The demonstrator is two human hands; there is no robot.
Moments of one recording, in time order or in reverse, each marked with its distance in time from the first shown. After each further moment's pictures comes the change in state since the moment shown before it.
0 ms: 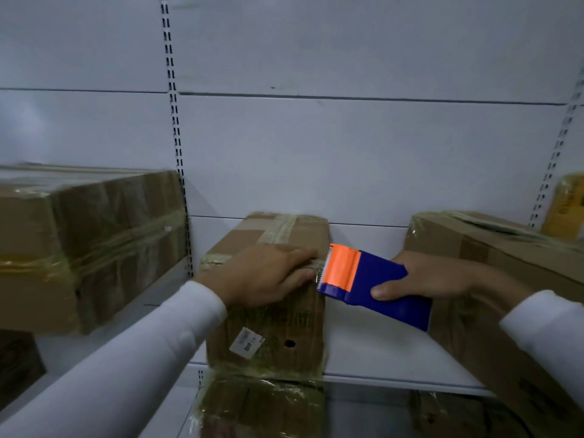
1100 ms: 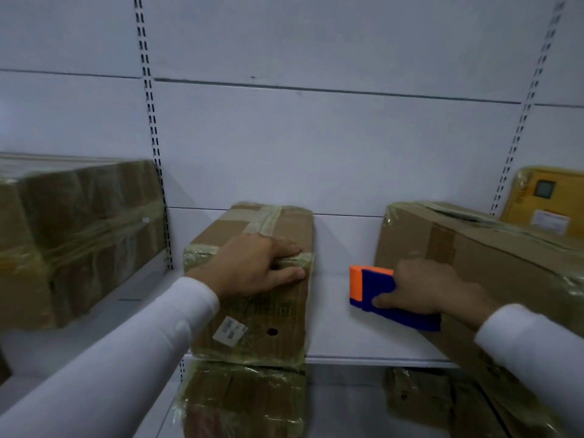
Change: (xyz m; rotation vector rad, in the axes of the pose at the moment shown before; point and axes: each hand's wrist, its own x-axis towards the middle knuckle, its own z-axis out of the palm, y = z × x) left_hand 0.001 0.005 0.008 -0.103 0.060 -0.051; right_hand -0.019 0.020 0.031 -0.910 0.398 0.455
